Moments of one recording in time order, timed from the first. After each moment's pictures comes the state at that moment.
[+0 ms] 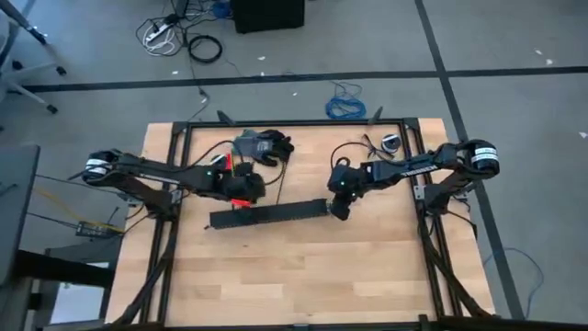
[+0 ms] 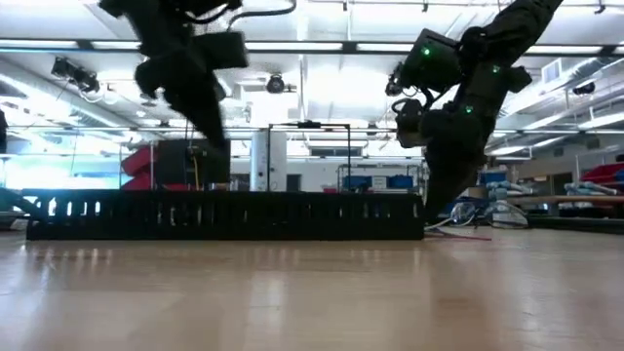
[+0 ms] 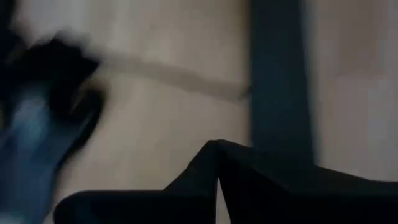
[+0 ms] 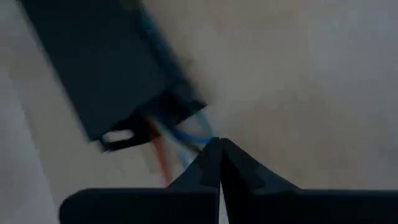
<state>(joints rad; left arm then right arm) -0.07 1.34 0.93 -0.67 -0.31 -0.12 -0.09 1.52 0.75 -0.28 -0.04 0.39</state>
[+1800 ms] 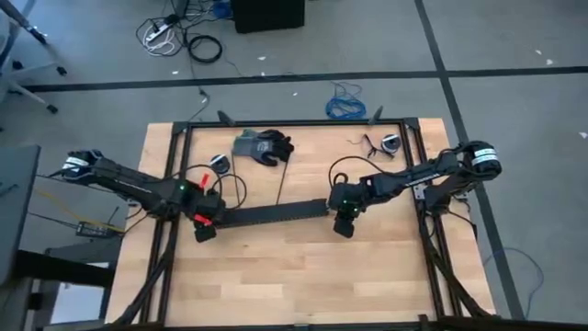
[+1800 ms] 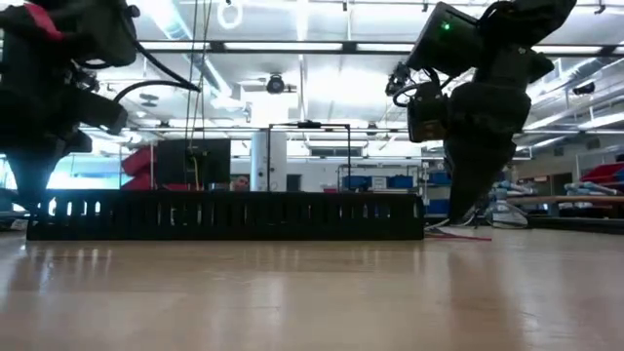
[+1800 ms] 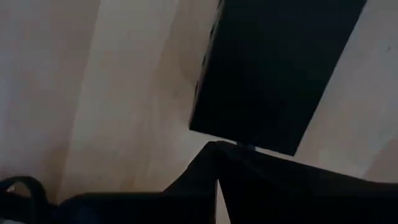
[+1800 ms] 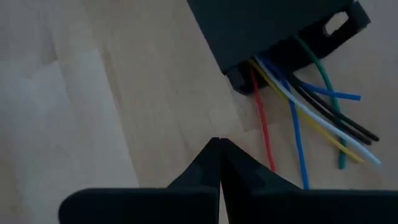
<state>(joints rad) -0.20 1.06 0.57 -0.99 -0.01 -0.59 0.06 1.52 0.75 -0.28 -0.10 0.47</state>
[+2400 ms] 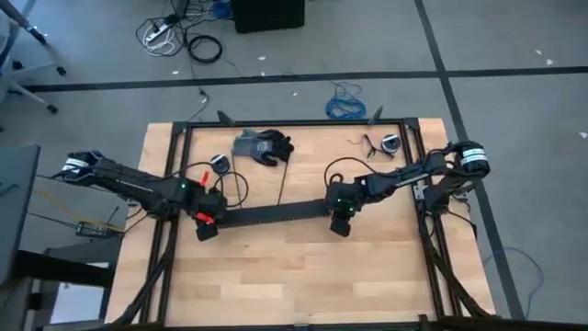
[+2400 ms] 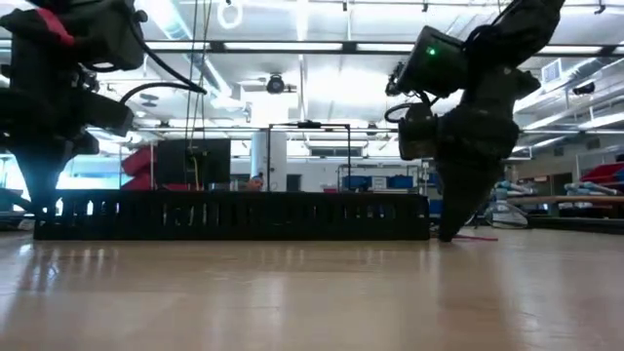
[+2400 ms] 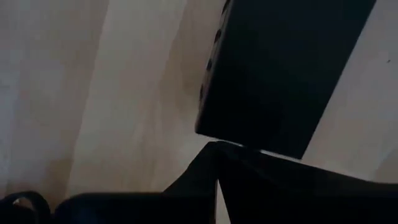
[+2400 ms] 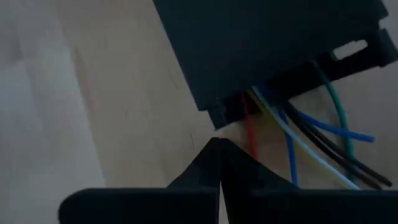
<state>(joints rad) -0.17 1.08 0.57 -0.96 -0.02 -0.55 0.02 1.62 0.75 -0.23 -0.10 0.40</state>
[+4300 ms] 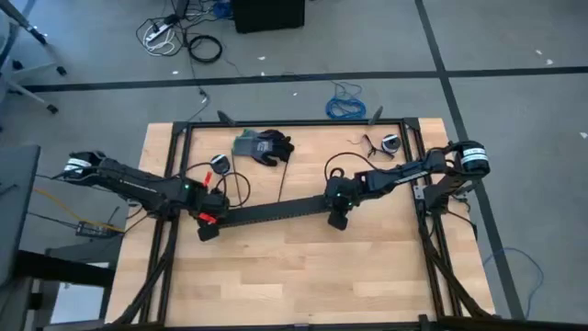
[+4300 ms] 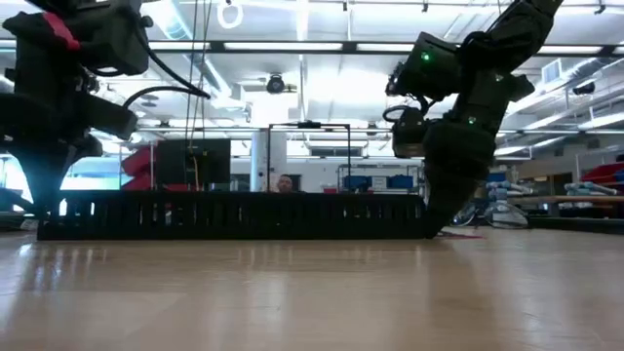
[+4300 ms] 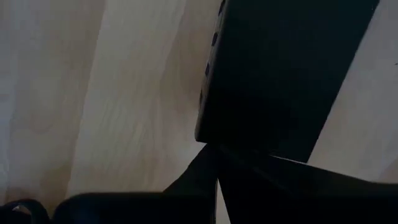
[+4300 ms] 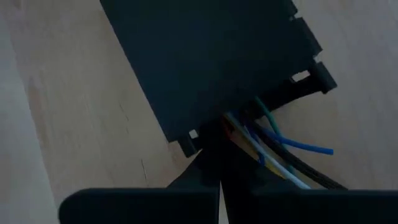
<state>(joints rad) -0.16 1.12 0.57 -0.94 -0.02 -0.53 -0.04 1.62 0.75 -0.22 -0.01 0.37</state>
